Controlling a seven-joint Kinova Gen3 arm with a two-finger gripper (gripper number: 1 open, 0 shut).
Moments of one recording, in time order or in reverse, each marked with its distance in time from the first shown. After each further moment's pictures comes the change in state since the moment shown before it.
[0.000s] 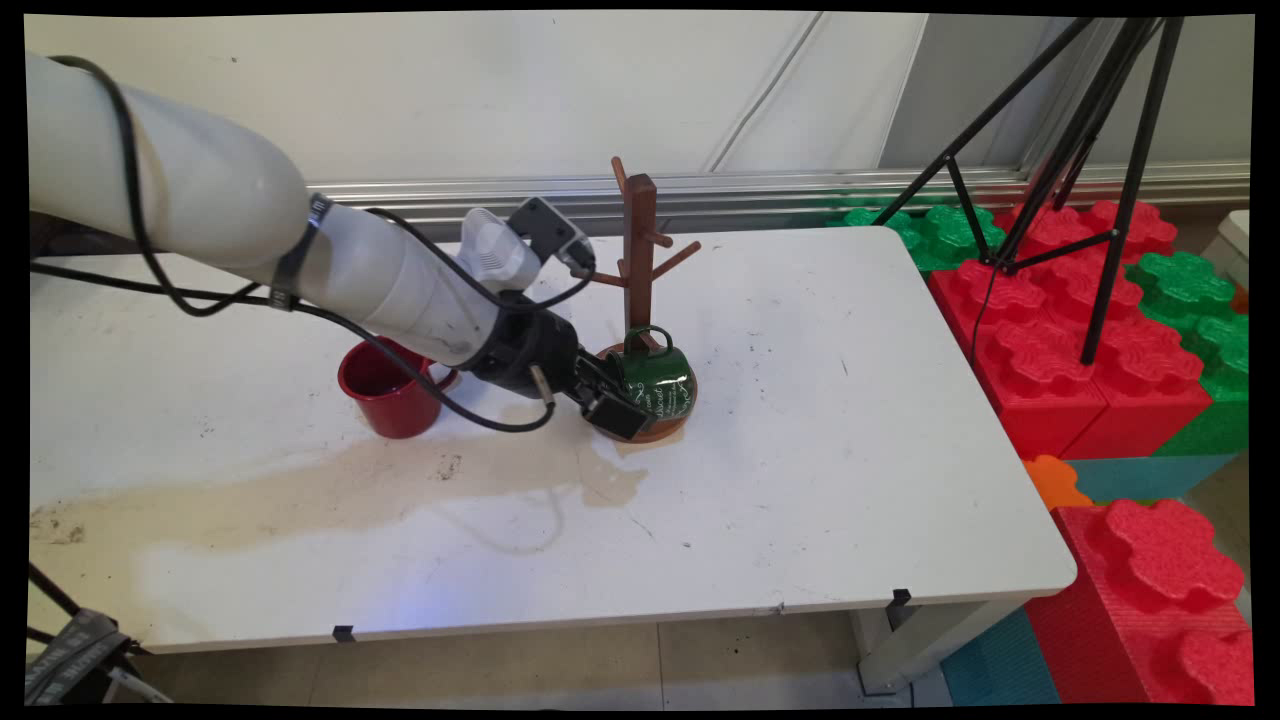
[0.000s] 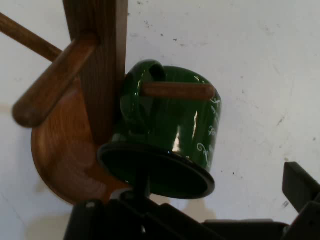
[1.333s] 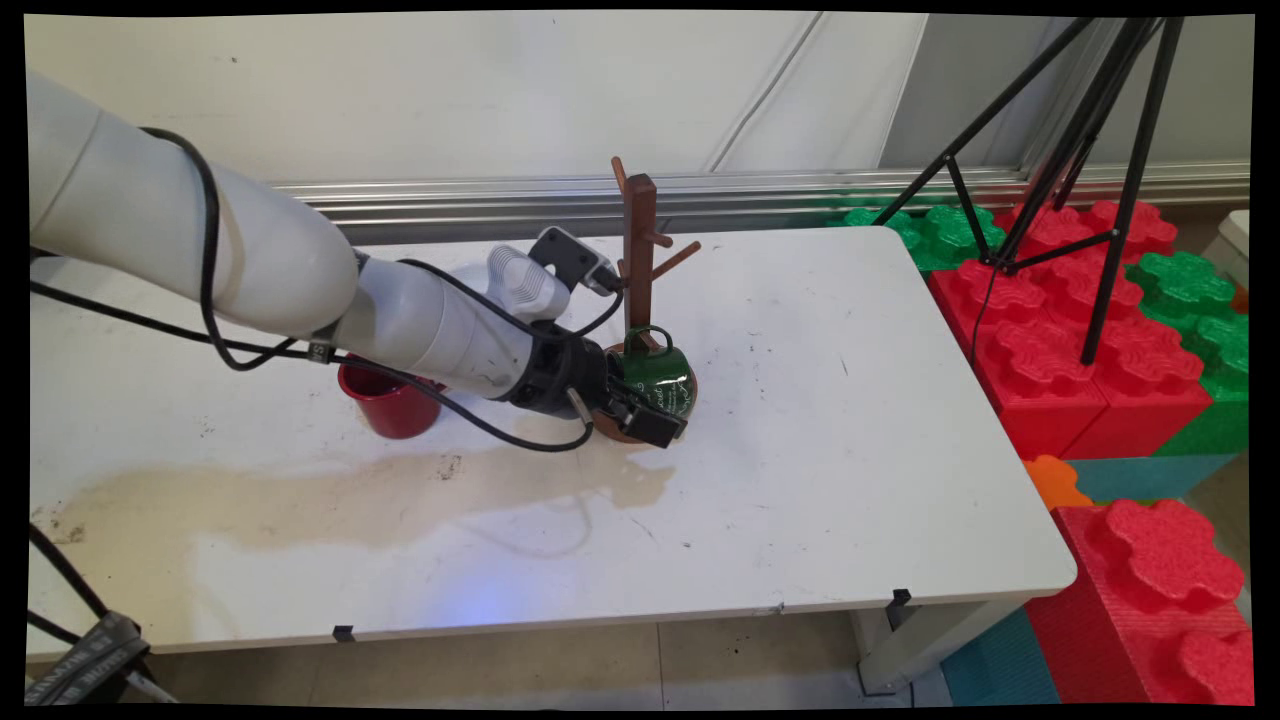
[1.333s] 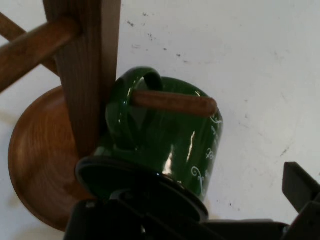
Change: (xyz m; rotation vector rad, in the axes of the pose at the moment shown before) arm -0.013 0.014 0.033 0.019 0.071 -0.087
